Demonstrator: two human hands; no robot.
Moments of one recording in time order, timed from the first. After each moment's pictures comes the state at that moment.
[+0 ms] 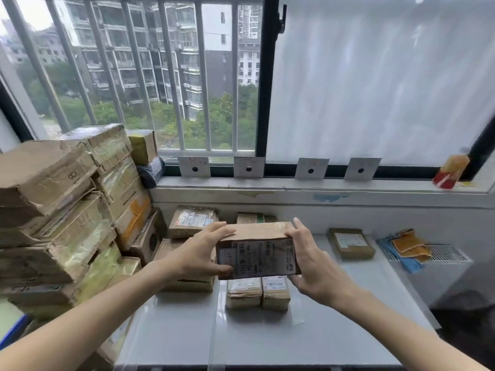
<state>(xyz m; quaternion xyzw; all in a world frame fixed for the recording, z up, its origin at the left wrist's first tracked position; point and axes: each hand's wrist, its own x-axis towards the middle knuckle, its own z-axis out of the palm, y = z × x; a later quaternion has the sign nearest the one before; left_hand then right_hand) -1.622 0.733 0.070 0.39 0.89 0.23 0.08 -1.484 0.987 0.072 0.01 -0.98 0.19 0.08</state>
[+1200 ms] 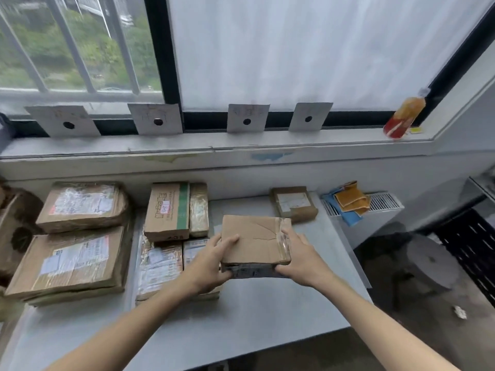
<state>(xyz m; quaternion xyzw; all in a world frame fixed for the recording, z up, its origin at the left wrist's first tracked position) -1.658 0.976 -0.102 0.39 0.84 0.31 0.22 -1.531 1.195 -0.049 -0.25 -0.91 0.32 -0.10</state>
